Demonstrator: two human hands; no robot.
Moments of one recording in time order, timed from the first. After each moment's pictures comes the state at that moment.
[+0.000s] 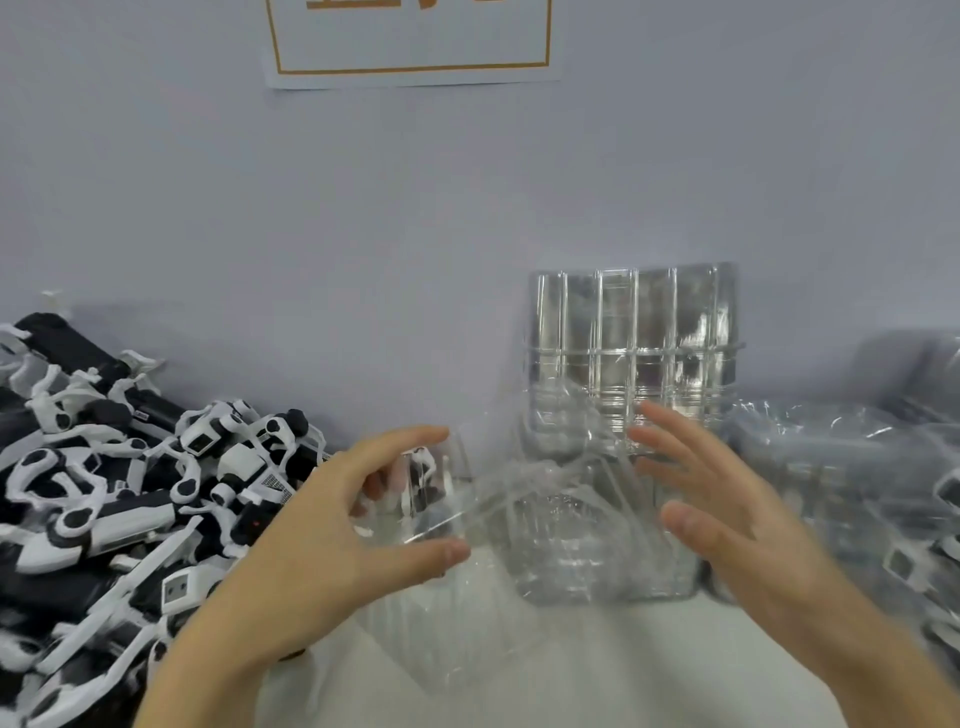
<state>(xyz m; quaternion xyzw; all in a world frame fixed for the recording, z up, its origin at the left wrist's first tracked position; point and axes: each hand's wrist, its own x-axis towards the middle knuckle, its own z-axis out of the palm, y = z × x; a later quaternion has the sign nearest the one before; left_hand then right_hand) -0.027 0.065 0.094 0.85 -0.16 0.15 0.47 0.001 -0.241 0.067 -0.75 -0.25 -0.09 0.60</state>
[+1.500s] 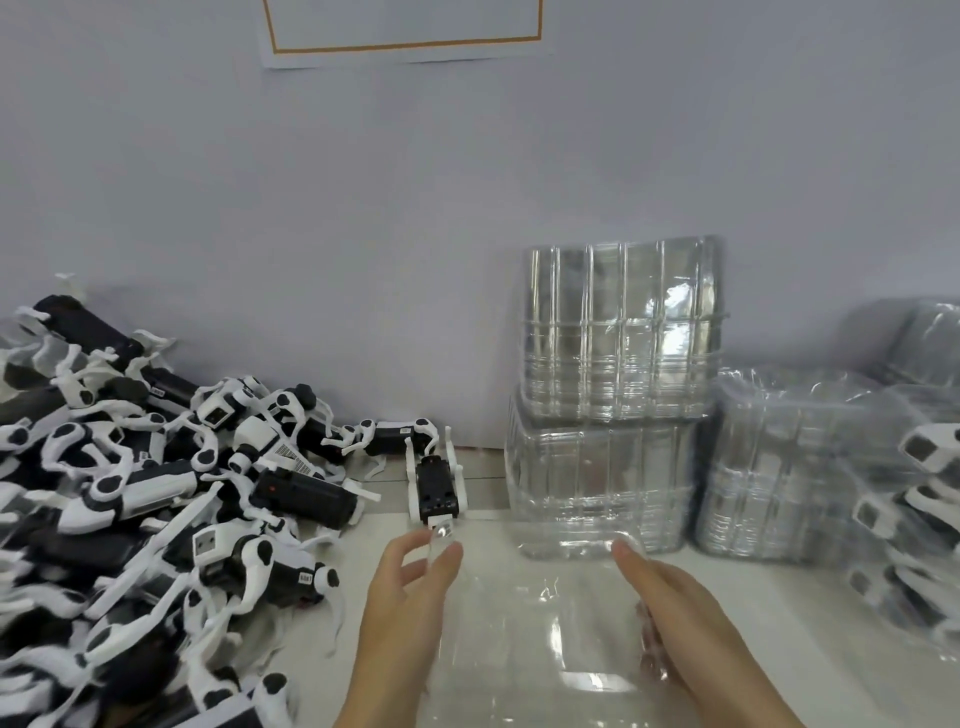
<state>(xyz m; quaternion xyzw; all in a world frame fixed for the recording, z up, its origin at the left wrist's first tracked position) -0.031 0.007 -0.015 0.68 0.20 0.08 0.70 -0.029 -0.207 -0.010 -0.75 0.19 0.04 0.64</state>
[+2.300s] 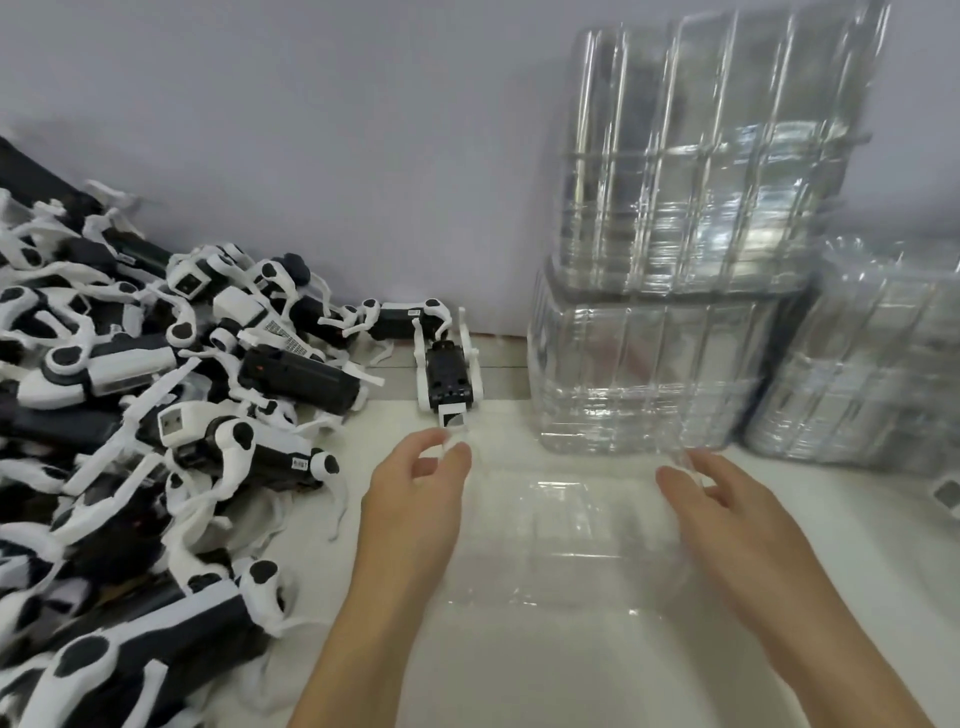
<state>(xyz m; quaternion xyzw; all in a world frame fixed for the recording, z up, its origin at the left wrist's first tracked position) -0.024 0.011 -0.028 0.72 0.20 0.09 0.66 -0.032 -0.205 -0.011 -0.83 0.13 0.00 0.54</state>
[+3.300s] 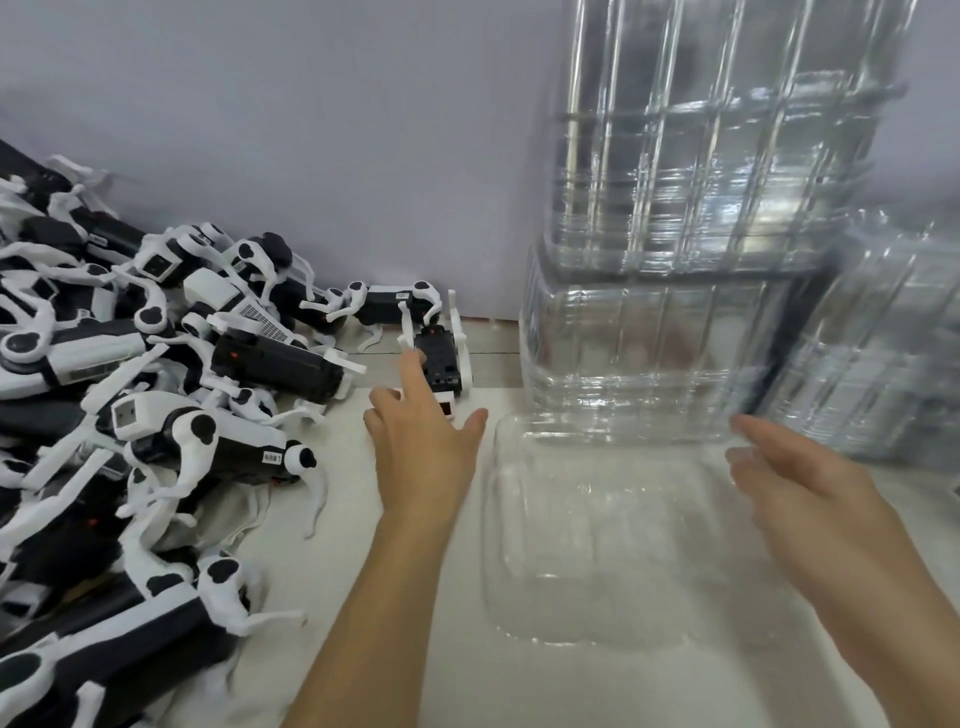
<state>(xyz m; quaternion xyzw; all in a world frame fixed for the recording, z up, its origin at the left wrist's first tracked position) 0.046 -0.002 -0.048 0.89 0.19 0.17 0.37 -0.022 -0.237 -0.008 -0.81 0.17 -0.07 0.56</state>
